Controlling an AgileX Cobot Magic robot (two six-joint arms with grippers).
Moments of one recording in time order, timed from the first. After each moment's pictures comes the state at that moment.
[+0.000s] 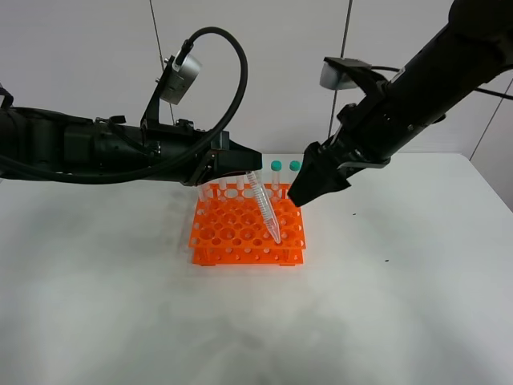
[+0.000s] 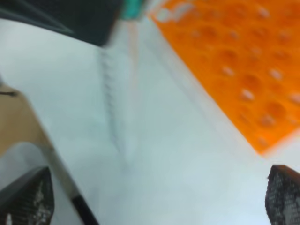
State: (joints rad) left arm -0.41 1.61 -0.92 -1.67 0.57 1.34; right arm 0.36 1.58 -1.31 0.51 1.09 -0.54
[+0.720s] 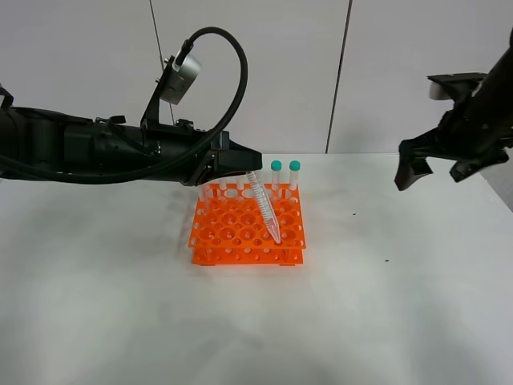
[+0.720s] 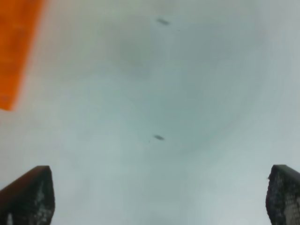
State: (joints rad) left arm -0.41 1.61 -0.92 -1.67 0.57 1.34; right arm 0.06 1.65 -1.33 0.09 1.06 -0.14
